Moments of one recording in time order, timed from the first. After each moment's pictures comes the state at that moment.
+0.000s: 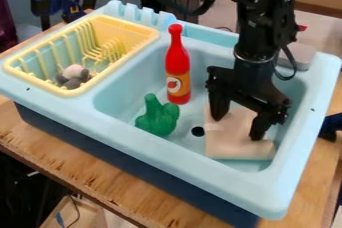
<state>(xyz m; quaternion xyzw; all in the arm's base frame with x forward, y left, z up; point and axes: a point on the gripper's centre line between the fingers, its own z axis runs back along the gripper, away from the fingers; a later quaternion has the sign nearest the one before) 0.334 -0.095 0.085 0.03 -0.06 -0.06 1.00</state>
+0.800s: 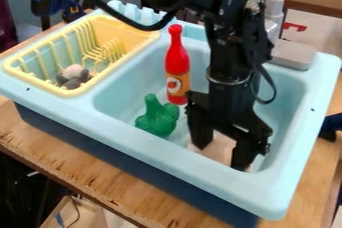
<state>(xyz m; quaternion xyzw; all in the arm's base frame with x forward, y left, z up) 0.273 -0.097 0.081 -0.02 -0.01 -0.10 0.99</state>
